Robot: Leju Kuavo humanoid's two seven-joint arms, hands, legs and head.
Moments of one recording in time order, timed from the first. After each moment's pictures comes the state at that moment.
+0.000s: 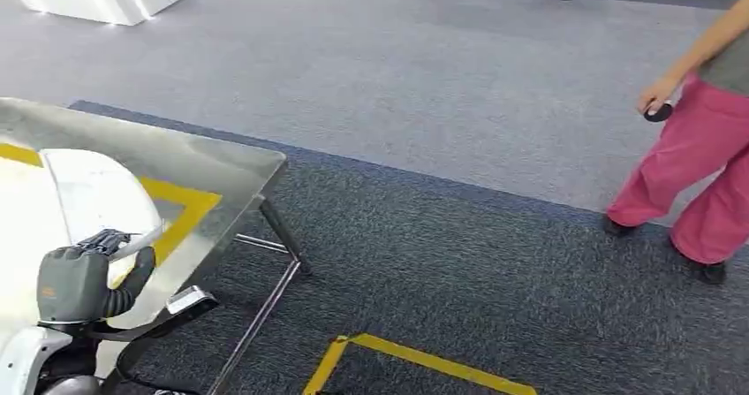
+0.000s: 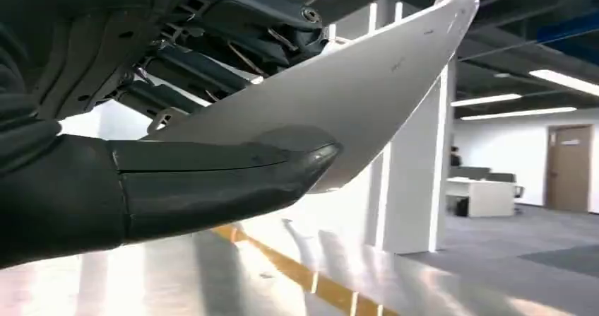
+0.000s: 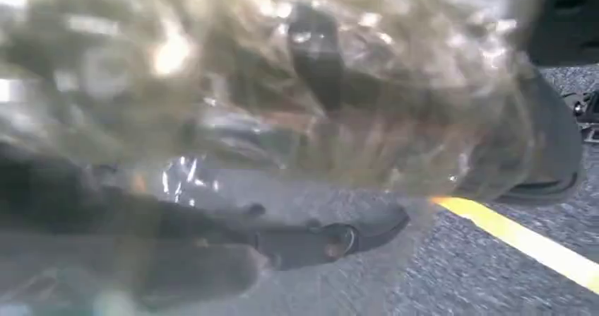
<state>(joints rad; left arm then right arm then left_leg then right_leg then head) 0.21 0.44 -0.29 -1.86 -0.95 0.53 0.09 -0.06 -0.48 1.56 -1.10 -1.32 -0.69 0.06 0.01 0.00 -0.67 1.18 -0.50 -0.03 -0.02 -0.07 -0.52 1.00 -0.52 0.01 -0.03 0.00</state>
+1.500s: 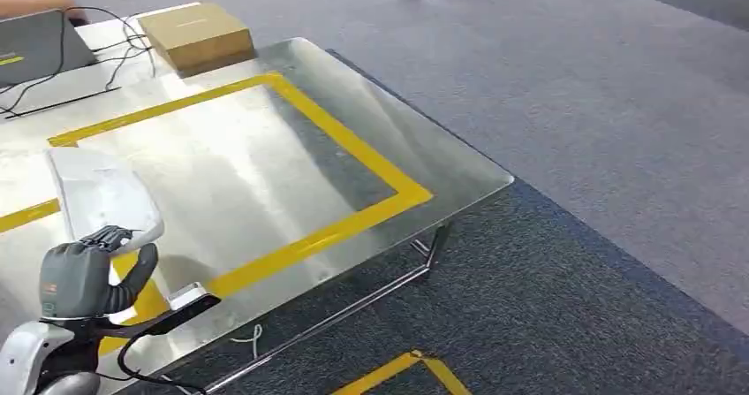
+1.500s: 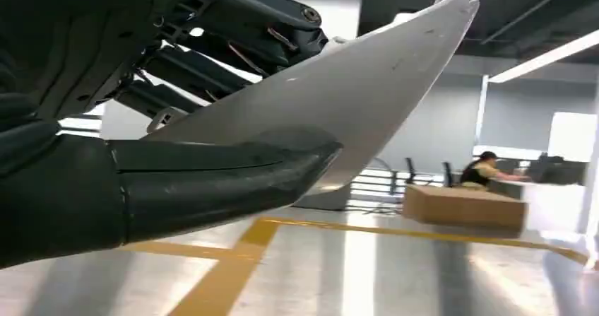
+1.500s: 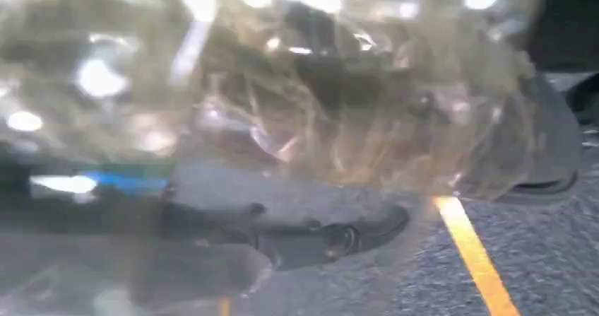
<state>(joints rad) 0.21 0.43 -0.29 -1.87 -0.93 0.52 0.10 -0.06 -0.48 1.56 -1.10 -1.31 -0.69 0.09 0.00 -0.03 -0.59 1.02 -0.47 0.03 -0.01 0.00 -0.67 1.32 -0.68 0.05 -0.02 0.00</state>
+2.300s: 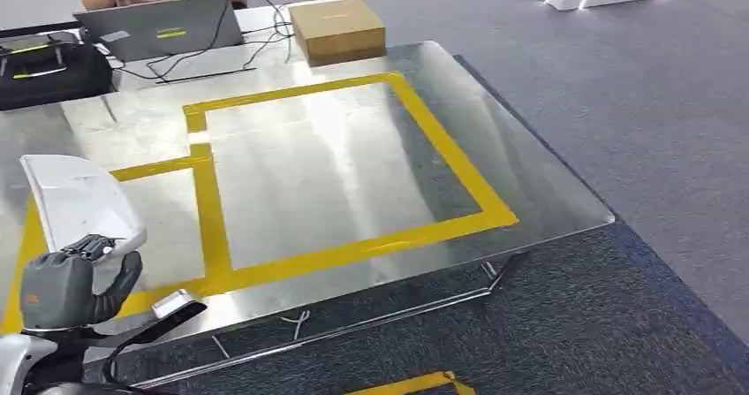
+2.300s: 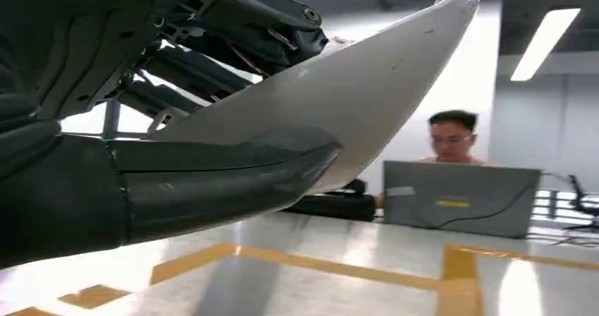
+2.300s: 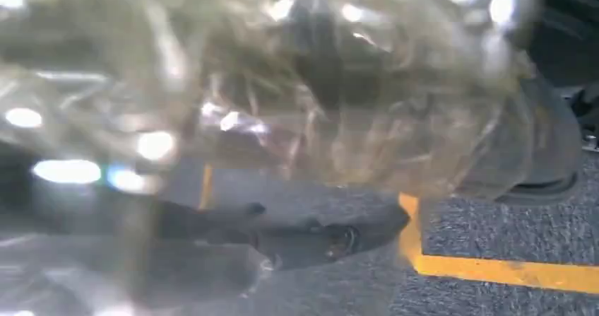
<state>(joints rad) 0.26 0.45 -0.25 -1.89 -0.94 0.54 0.10 -0.07 -0.45 1.56 -1.06 -1.27 -0.66 0.07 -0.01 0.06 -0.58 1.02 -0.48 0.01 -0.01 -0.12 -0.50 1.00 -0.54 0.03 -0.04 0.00</state>
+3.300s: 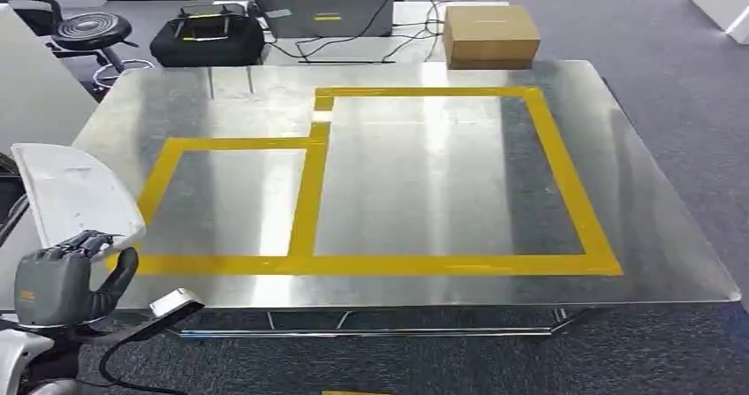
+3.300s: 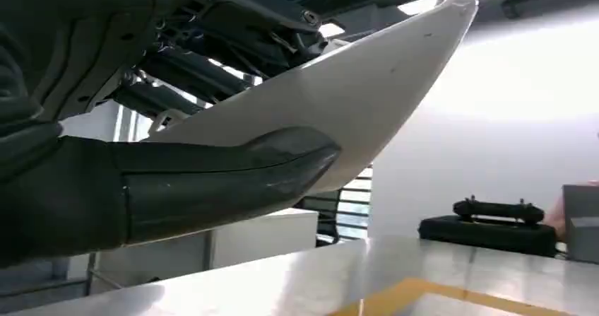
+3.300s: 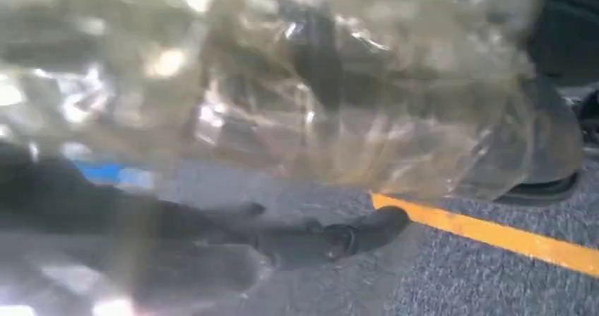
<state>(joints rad) 0.25 0.46 -0.25 -1.89 -0.98 0.54 0.10 -0.07 -0.45 1.55 -1.04 -1.24 -0.64 0.10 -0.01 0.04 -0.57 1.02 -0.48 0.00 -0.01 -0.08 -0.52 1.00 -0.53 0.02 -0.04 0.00</state>
